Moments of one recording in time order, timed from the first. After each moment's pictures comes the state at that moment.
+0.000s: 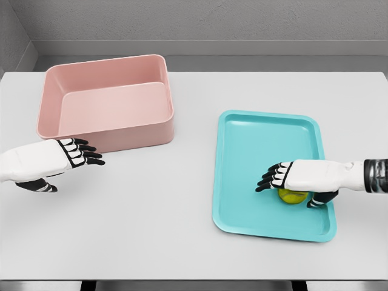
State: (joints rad) left arm -0.26 1.19 -0.53 -1.73 -0.39 -0.61 -0.23; right arm -0.65 -1.10 1.02 -1.65 0.24 -0.61 0.41
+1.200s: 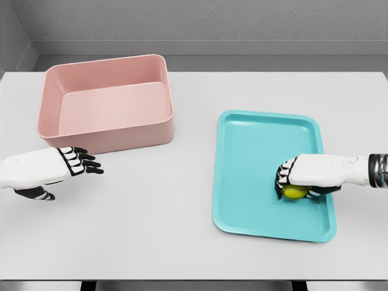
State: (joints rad) left arm -0.26 1.21 -0.57 -1.73 -0.38 -0.61 -0.23; right arm -0.66 -1.11 0.98 -1.66 0.25 -0.61 0.43
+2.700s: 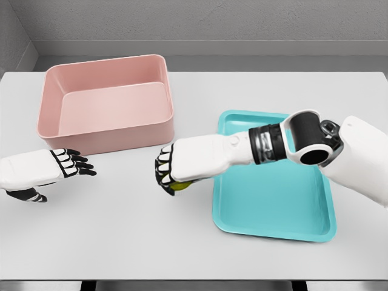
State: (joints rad) left arm -0.24 1.25 -0.56 -1.72 -0.38 -0.61 -0.23; right arm -0.89 -0.55 1.01 -1.70 0.34 -0.61 0.55
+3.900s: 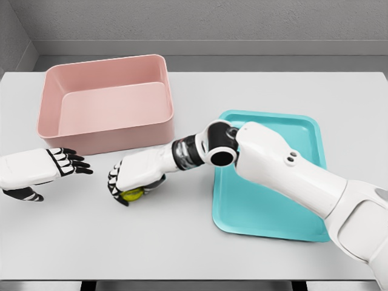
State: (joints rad) left arm -0.24 1.25 -0.56 -1.70 -0.38 -0.61 -0.23; right arm -0.93 -0.15 1.17 -1.25 0.45 -0.61 0.55
